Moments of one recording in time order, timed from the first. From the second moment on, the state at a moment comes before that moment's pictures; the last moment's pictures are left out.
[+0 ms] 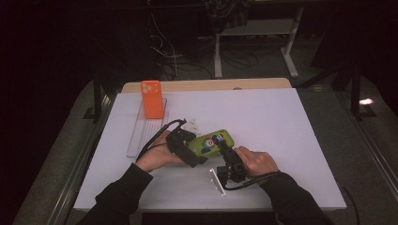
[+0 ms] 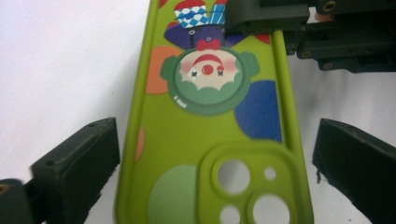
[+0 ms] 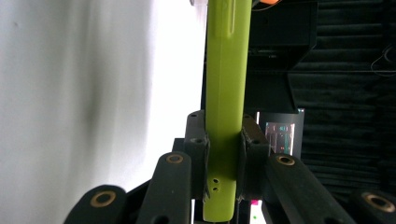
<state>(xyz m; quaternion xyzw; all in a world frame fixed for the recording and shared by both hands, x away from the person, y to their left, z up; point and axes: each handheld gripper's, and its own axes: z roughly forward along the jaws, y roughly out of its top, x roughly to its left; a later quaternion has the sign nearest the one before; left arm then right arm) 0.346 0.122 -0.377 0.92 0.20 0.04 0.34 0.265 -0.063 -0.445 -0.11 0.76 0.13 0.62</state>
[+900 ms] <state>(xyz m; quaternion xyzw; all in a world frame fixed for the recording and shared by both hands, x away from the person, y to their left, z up) 0.352 0.144 -0.378 0.92 0.21 0.06 0.34 0.284 -0.088 -0.430 0.04 0.83 0.19 0.52</state>
